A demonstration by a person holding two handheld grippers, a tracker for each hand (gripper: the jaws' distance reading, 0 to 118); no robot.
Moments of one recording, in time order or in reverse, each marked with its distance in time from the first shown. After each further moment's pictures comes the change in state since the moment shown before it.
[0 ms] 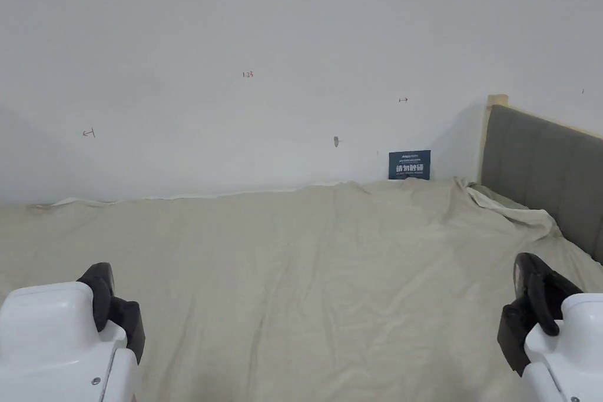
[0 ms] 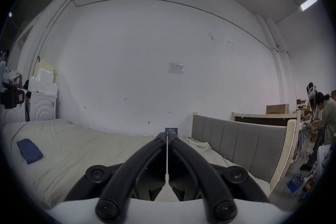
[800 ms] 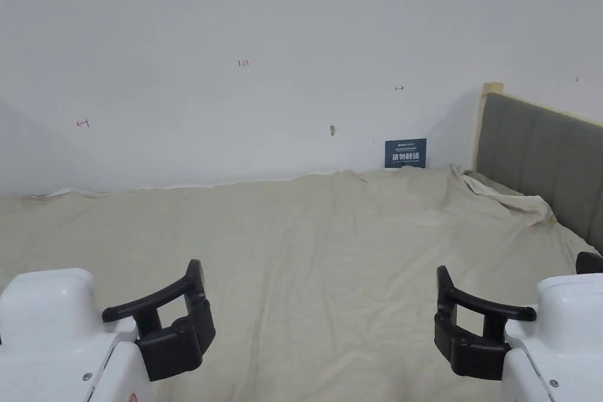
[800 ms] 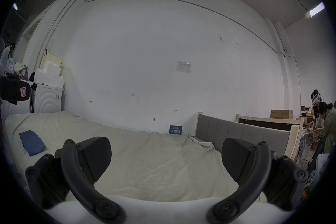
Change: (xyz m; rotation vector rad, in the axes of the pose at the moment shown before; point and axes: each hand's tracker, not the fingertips) left arm -0.011 0.003 0.009 -0.031 -0.181 0.084; right arm -0.014 0.001 -0.003 -0.030 0.053 0.046
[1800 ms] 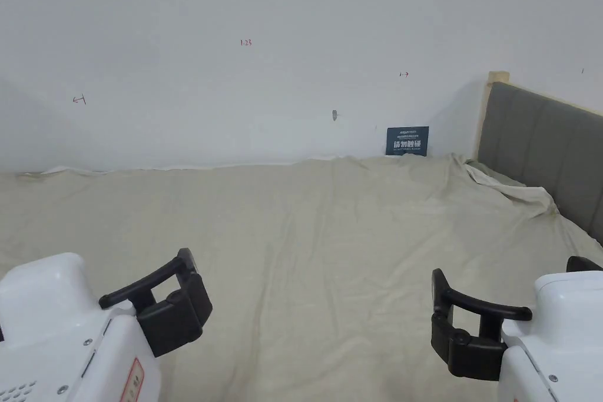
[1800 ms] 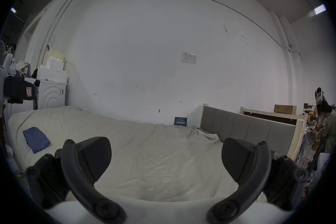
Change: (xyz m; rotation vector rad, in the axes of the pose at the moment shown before) left arm -0.012 -0.013 -0.016 -0.117 0.106 0.197; right arm -0.019 -0.010 0.004 -0.070 0.036 -0.002
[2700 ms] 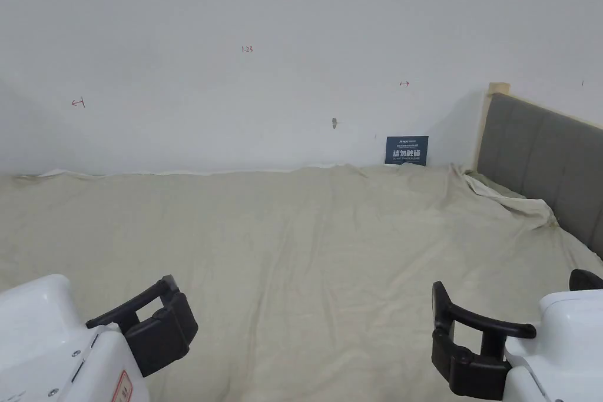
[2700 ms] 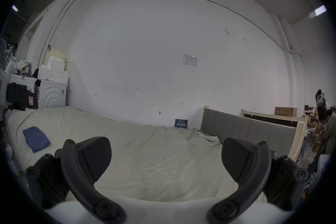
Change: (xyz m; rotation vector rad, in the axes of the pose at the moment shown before) left arm 0.001 -0.001 -0.003 -0.120 0.106 0.045; right arm -0.001 0.001 -0.001 0.018 0.008 0.008
